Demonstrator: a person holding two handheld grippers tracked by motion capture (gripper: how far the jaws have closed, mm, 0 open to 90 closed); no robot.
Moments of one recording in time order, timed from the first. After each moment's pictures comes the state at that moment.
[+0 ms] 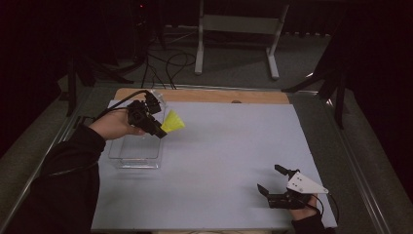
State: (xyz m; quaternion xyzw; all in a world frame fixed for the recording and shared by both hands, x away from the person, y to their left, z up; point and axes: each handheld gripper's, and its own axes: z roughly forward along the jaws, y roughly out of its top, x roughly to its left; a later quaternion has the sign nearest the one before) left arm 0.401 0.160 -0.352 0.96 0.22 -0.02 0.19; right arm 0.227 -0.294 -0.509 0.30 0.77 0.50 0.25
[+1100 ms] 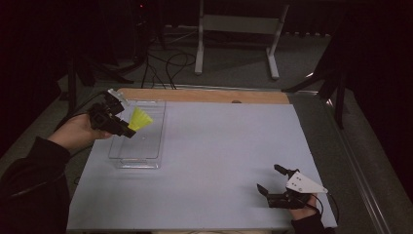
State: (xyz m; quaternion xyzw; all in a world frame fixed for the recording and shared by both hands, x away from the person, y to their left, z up) left arm 0.377 0.248 -0.346 0.92 0.33 0.03 0.20; right arm 0.228 -0.292 -0.509 0.31 0.77 0.50 0.25
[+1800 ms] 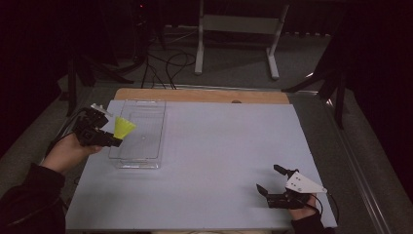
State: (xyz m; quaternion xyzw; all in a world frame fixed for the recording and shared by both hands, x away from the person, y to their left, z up) left arm 0.350 0.282 -0.385 0.87 0.45 0.06 0.20; right arm 0.228 -0.291 -0.510 0.30 0.77 0.50 0.25
